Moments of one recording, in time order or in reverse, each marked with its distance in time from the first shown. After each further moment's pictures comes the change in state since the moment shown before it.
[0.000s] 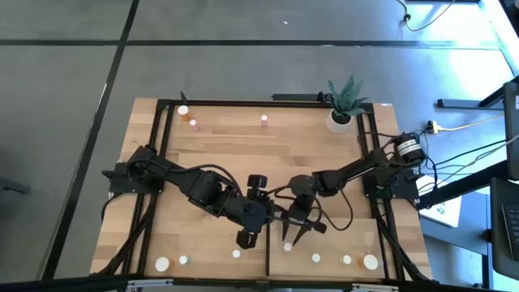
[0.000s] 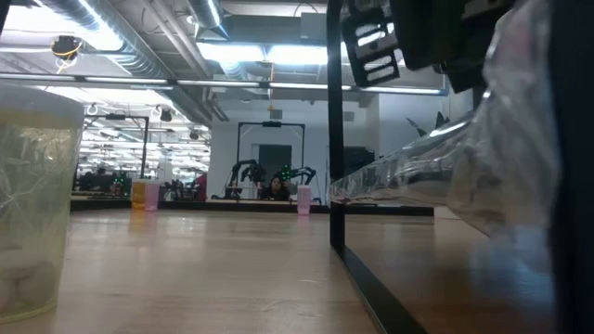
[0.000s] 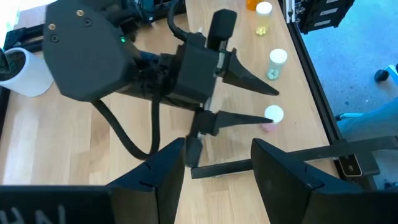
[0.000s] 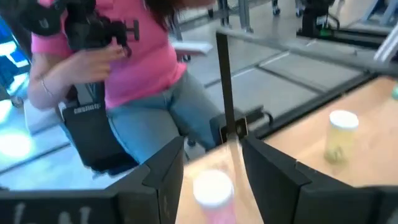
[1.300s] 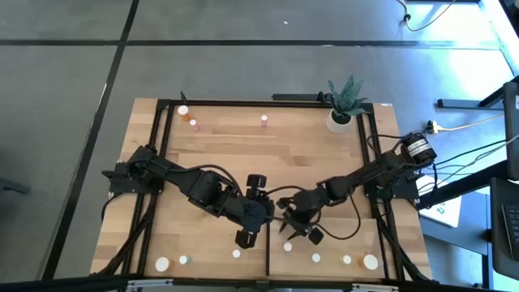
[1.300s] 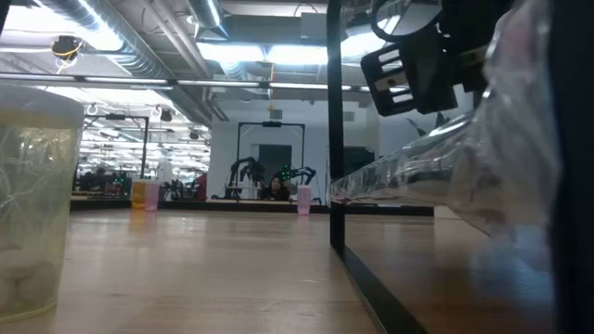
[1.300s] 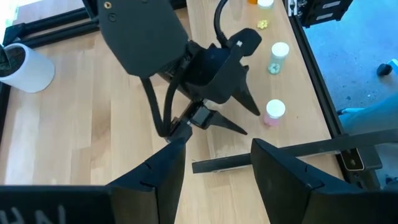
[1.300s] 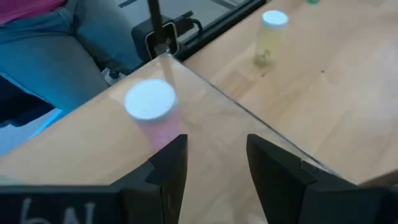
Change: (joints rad) left arm 0.000 0.000 0.000 -0.018 0.000 0.000; right arm 0.128 -0.078 -0.001 -0.340 0.551 -0.114
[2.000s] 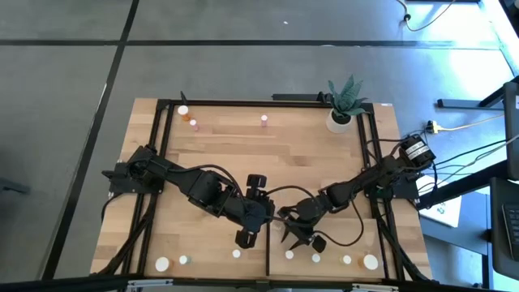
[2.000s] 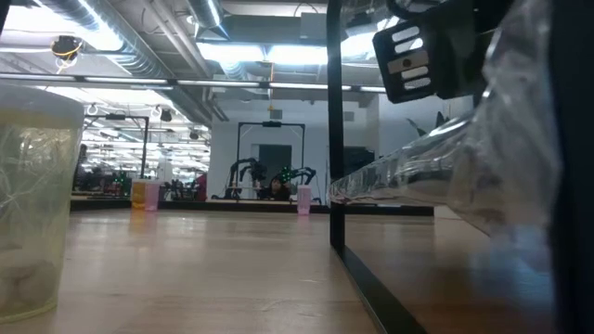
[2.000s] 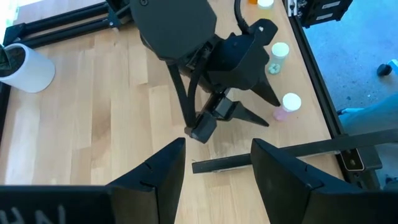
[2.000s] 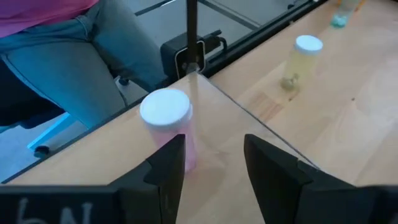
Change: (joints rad) left arm 0.000 0.000 0.000 0.000 0.000 0.000; right arm 0.069 0.024 0.000 0.082 0.001 0.010
